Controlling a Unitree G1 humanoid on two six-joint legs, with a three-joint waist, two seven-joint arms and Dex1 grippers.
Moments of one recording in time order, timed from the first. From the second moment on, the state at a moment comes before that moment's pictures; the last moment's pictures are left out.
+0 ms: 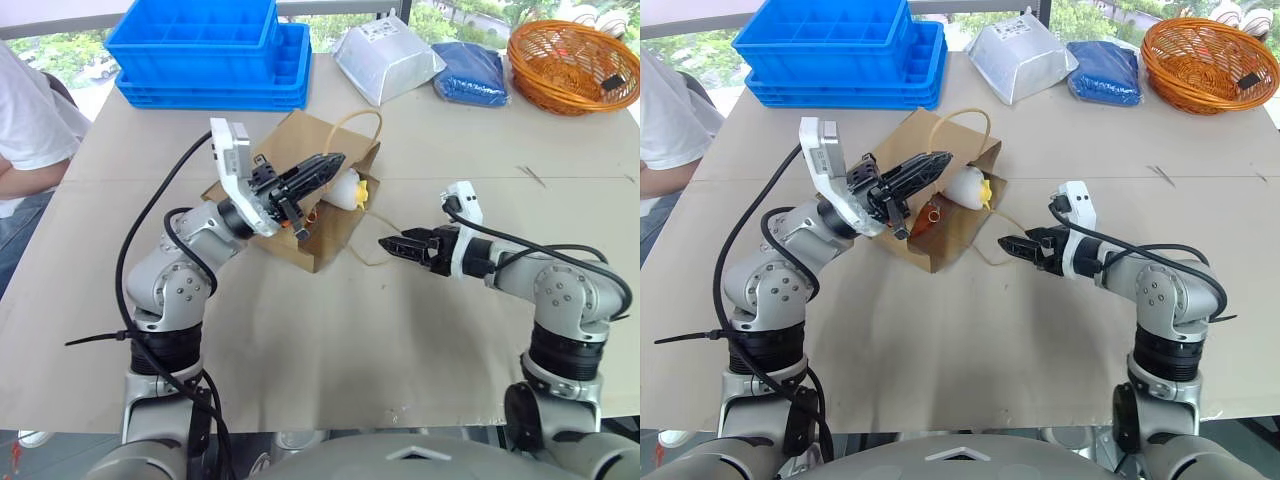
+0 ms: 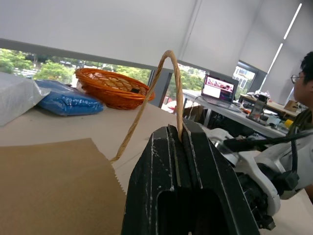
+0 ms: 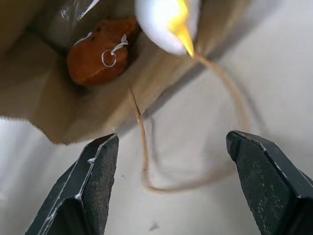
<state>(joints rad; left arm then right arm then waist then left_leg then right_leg) -0.41 0.43 0.13 -0.28 -0.83 0.57 -0.76 -0.46 -0.09 -0.27 -0.42 0.57 1.55 0.46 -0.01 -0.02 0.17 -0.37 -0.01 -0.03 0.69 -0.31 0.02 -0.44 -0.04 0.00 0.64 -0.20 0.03</state>
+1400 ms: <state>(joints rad) -0.37 0.41 0.12 -0.35 -0.86 0.57 -0.67 -0.34 -0.06 -0.28 -0.38 0.74 1.43 0.33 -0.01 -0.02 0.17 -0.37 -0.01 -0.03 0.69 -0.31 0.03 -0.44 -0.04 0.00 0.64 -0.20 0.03</state>
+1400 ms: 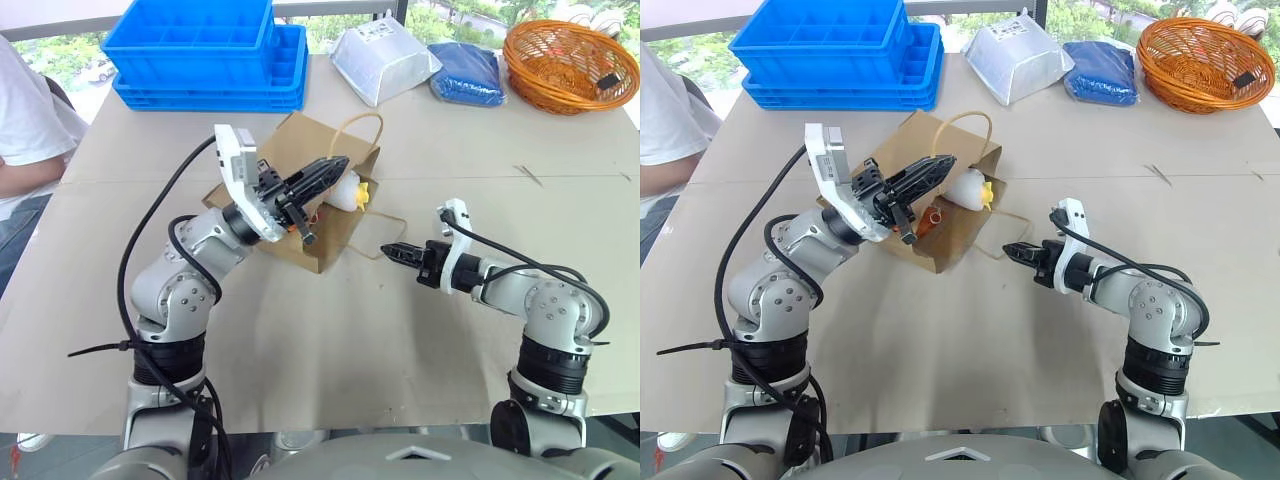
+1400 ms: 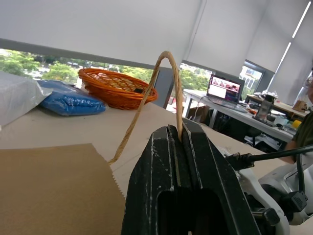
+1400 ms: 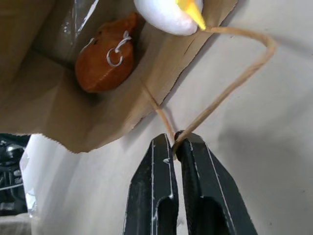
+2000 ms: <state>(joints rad) -0.63 0.40 0.23 -0.05 -1.01 0.64 -0.70 -0.64 -0.35 -0.26 -0.45 1.83 1.06 0.06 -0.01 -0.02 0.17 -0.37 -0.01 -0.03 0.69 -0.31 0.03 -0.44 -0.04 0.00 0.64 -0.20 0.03</state>
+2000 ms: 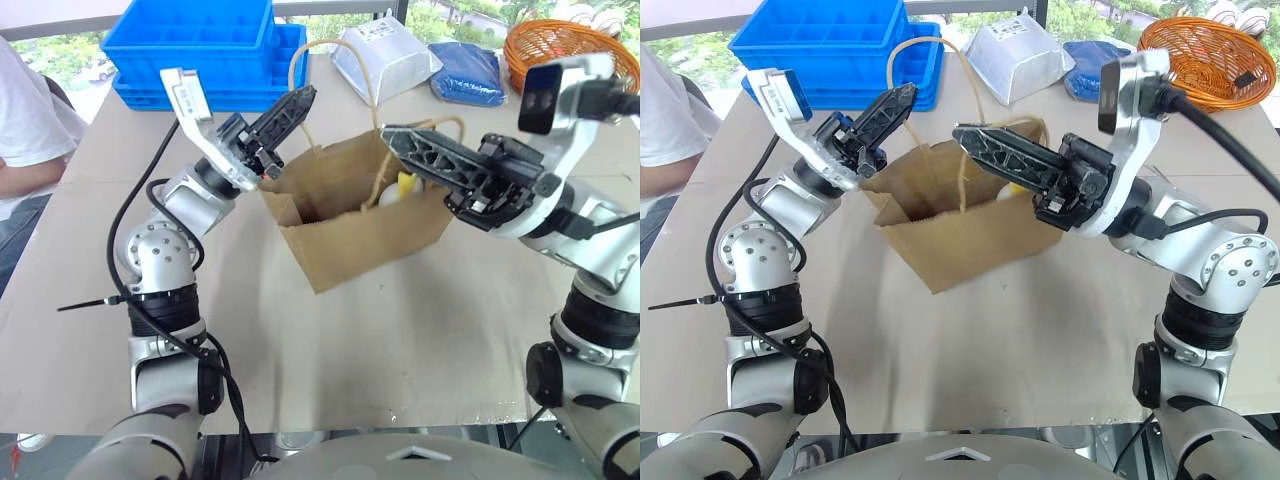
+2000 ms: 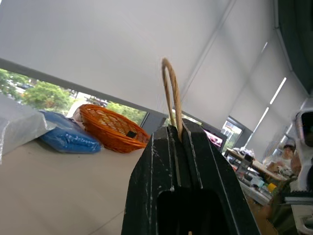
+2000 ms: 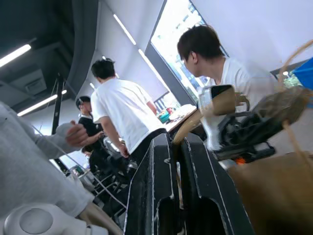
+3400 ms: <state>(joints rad) -0.51 0.82 0.03 0.01 -0.74 0.77 -1.41 -0.43 -0.70 0.34 -0.52 0.51 0.55 0.84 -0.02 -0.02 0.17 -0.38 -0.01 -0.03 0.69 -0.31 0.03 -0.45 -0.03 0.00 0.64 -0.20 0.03</state>
